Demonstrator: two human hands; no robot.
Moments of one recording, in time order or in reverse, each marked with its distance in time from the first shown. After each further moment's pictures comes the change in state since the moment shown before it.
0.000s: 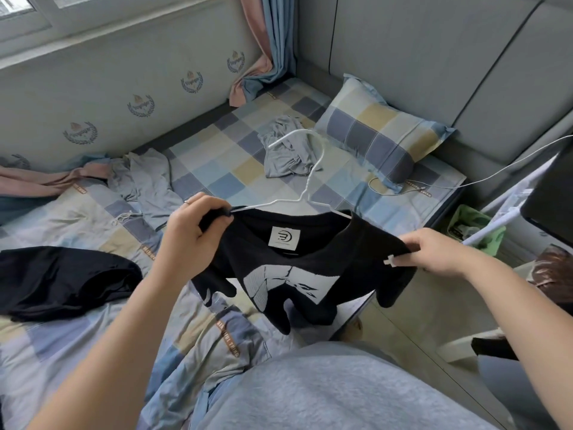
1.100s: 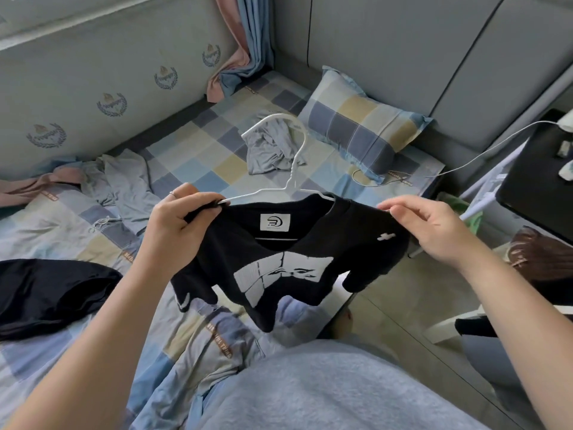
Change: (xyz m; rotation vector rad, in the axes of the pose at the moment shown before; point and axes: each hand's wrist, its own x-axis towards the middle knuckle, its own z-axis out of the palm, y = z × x) left_hand 0.018 -0.003 0.006 -0.141 -0.025 0.010; right_hand -0.042 -0.038 -0.002 0.254 0.453 -0.307
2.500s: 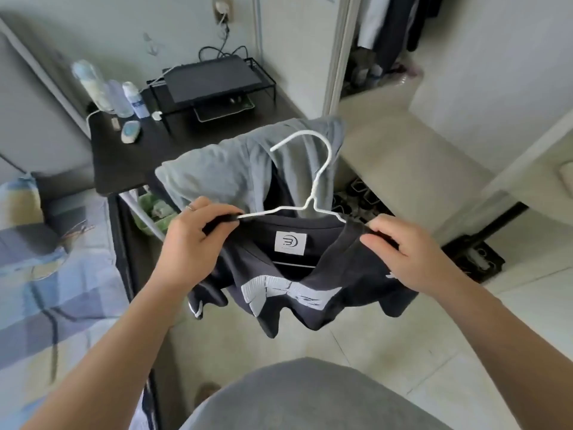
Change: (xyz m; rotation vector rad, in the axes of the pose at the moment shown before) left_hand -0.183 0.470 0.402 -0.415 -0.914 0.656; right_hand -0.633 0.094 -0.140 -0.270 0.988 0.568
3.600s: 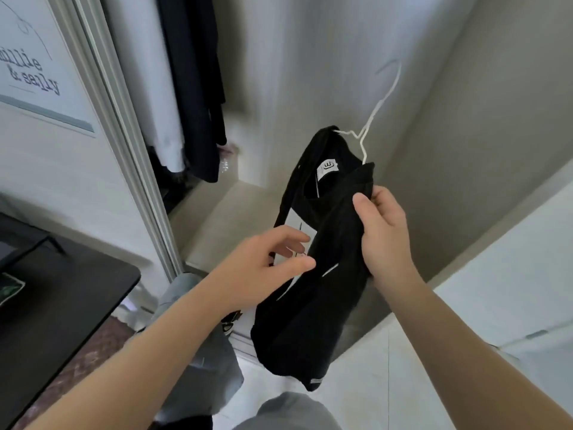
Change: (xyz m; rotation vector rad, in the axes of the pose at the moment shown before) left_hand 0.390 0.121 0.239 -0.338 -1.037 0.448; right_hand 0.225 0.086 -0.162 0.348 1.224 0.475
